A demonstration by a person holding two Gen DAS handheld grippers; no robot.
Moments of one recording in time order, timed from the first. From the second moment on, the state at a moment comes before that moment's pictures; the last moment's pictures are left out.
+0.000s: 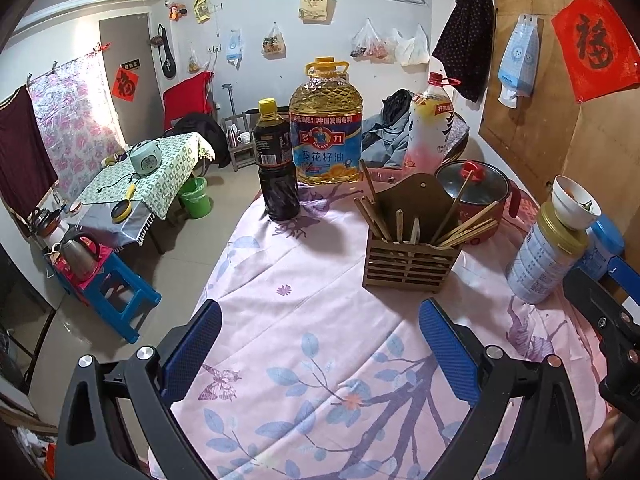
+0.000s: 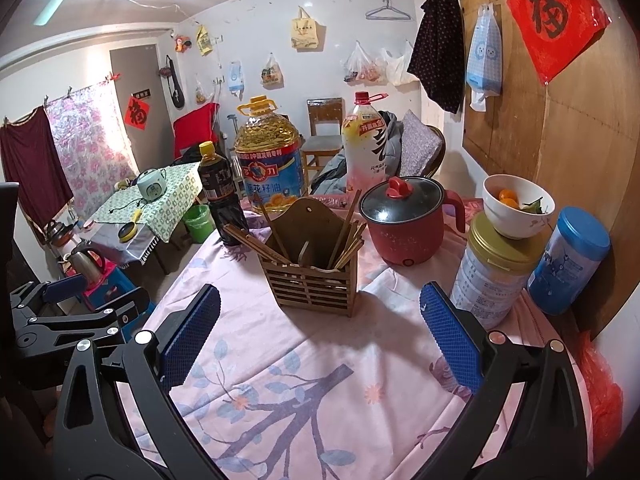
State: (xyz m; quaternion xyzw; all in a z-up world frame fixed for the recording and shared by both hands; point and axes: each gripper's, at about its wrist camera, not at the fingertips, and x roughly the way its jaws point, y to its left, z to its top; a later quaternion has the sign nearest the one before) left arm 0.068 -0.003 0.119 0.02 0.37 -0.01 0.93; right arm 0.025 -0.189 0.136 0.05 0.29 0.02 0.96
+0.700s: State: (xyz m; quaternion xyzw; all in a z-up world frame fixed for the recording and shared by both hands) left arm 0.076 -0.013 0.119 0.04 0.37 -0.01 0.93; right arm 0.035 -0.196 0.138 0.05 0.29 0.02 0.96
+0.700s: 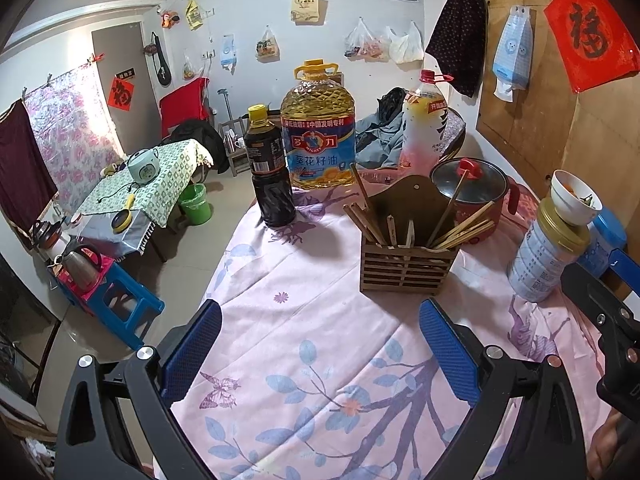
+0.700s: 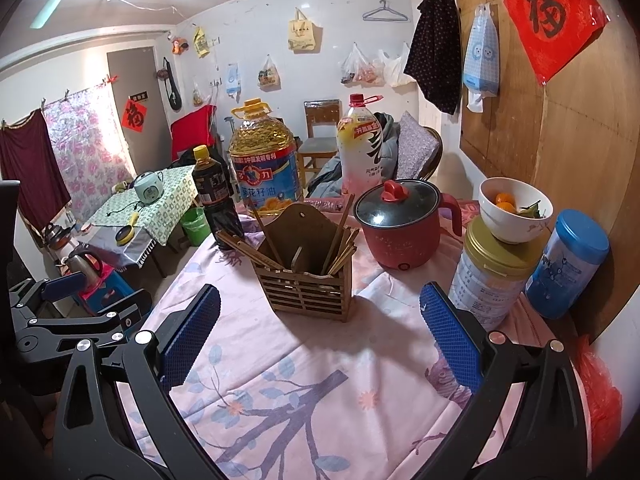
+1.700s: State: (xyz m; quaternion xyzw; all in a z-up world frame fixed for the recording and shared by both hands) left arm 0.080 -0.018 0.123 0.05 0.37 -0.02 0.93; right arm 0.037 -0.202 0.137 0.05 0.28 0.01 0.96
